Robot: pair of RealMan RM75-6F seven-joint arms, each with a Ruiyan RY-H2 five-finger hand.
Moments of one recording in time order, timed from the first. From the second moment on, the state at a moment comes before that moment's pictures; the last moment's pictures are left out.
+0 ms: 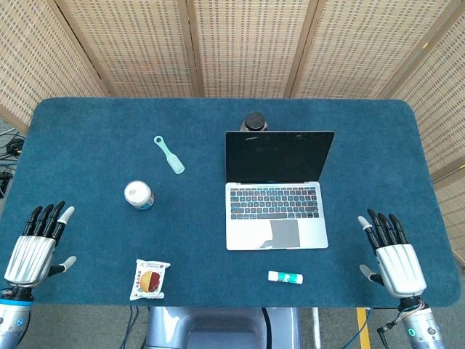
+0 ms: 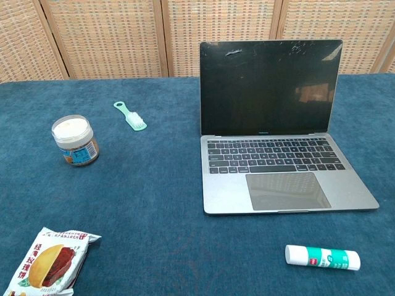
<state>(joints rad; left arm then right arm) -0.11 -1.25 0.00 -1.55 1.58 1.49 0.26 0.11 -1.24 0.02 -1.60 -1.64 1.51 -0.21</state>
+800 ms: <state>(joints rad) -0.11 -1.24 0.00 -1.56 1.59 1.50 0.25 0.11 -1.25 0.01 -1.59 -1.65 1.50 -0.22</state>
